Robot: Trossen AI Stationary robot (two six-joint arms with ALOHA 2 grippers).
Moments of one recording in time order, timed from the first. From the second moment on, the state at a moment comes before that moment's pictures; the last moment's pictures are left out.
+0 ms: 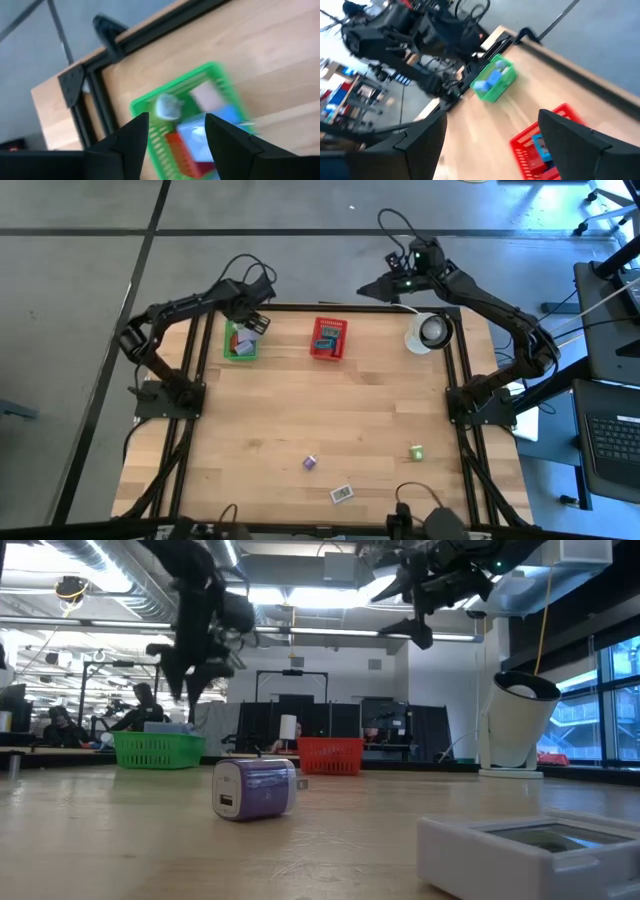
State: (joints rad) left arm 0.75 1.57 1.21 -1.05 -0.44 -0.39; right arm -0.81 1.47 1.28 -0.29 -0.72 0.46
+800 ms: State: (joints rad) left arm 0.26 1.45 1.23 -0.99 -0.42 -0.62; right arm -0.46 1.46 1.28 -0.15 -0.56 0.50
